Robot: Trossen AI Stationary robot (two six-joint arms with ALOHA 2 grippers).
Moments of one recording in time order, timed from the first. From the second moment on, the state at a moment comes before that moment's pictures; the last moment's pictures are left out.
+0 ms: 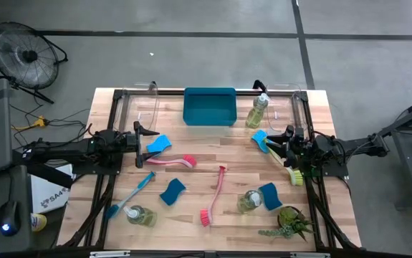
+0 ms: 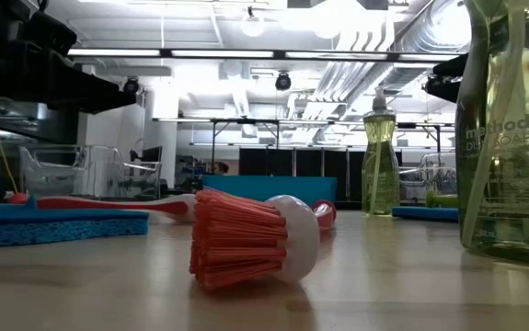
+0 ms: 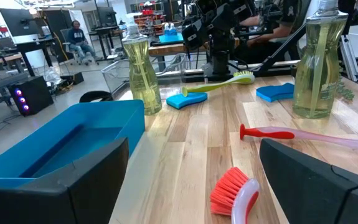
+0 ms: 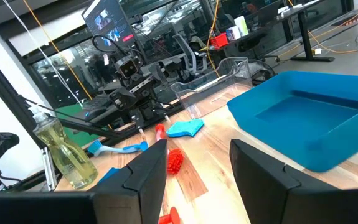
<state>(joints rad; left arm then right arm) 0.07 0.11 0.01 0.05 -0.08 0.13 0.16 0.01 0.05 -0.02 0.42 0.43</state>
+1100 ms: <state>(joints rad) 0.07 0.11 0.01 0.05 -0.08 0.13 0.16 0.05 0.12 0.00 0.75 0.10</state>
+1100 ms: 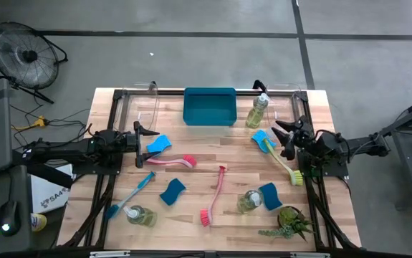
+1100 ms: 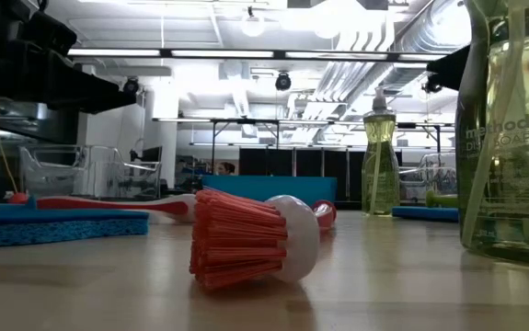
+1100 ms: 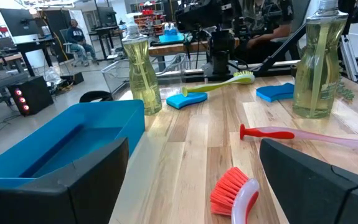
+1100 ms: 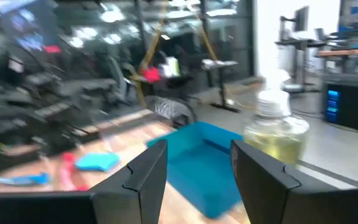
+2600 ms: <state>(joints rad) 0.07 0.11 0.01 0.05 -0.08 0.13 -0.10 0.69 0.21 0.05 0.89 0.42</state>
